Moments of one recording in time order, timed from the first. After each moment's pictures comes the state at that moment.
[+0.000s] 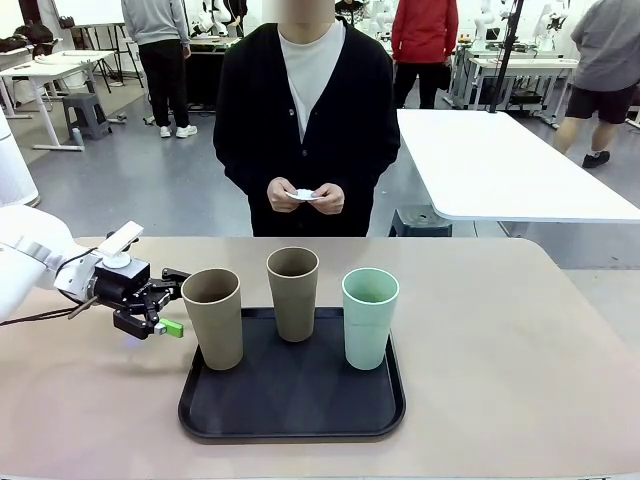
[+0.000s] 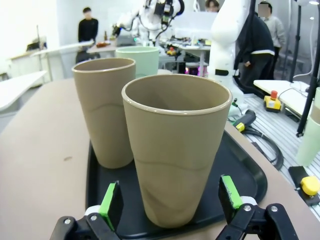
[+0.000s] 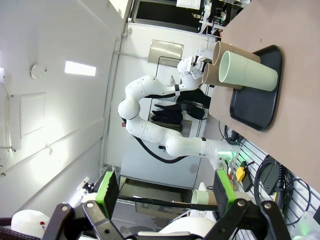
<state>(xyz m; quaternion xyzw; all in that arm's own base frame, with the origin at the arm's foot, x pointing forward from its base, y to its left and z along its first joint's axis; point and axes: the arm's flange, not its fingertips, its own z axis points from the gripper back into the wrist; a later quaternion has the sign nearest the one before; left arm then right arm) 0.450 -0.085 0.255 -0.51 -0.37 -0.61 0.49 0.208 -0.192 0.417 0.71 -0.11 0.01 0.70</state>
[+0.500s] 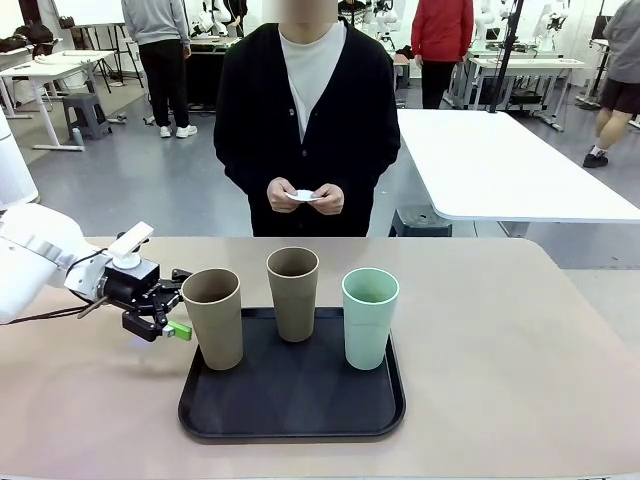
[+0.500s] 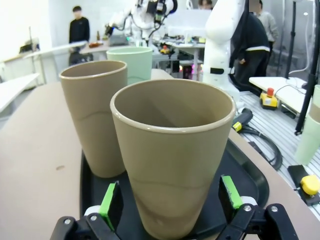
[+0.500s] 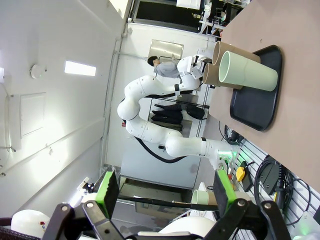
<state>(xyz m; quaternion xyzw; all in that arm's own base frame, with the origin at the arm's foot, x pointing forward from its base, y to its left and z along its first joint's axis) 0.448 -0.105 0.256 -0.51 -0.36 -0.62 0.48 0.208 -0.192 0.417 0.71 -0.11 0.01 0.70</state>
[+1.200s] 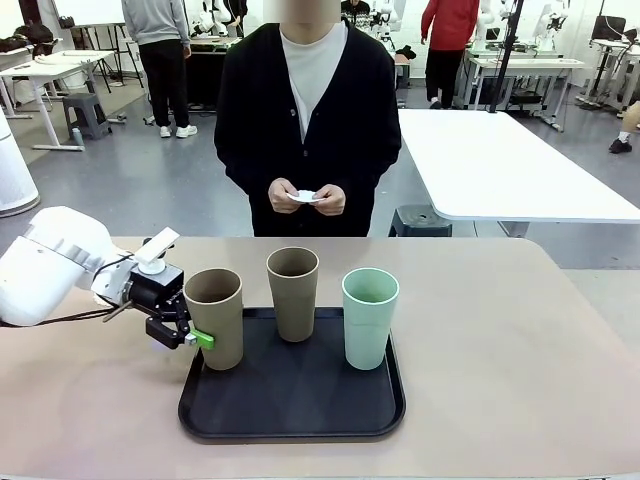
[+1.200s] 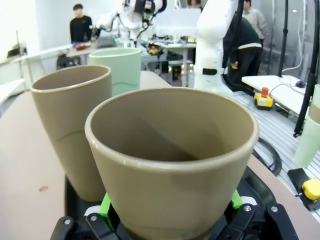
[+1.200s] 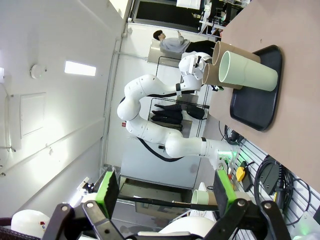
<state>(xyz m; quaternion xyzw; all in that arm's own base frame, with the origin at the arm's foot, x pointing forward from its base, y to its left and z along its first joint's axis) 0.442 -0.149 0.250 -0.52 -0.34 -0.63 0.45 0.208 -0.192 0.417 0.71 -0.11 0.01 0.70</state>
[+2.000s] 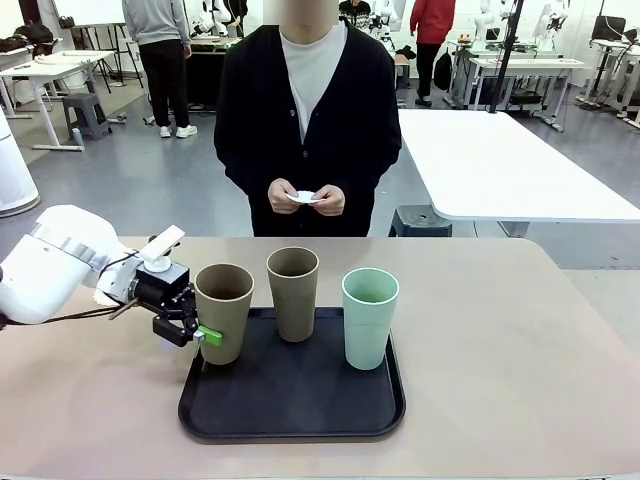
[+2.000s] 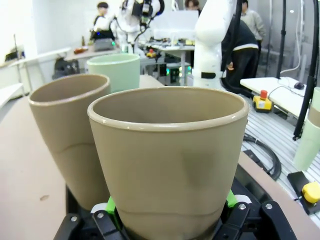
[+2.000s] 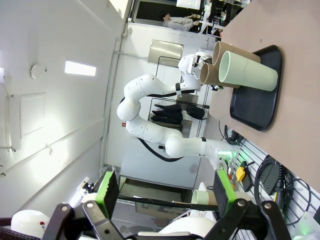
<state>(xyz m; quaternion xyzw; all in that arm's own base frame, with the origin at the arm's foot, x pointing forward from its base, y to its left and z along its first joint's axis) 0.443 -0.154 0.259 -0.53 -0.35 -0.63 0.45 0.208 -0.192 0.417 0.71 -0.11 0.01 0.70</state>
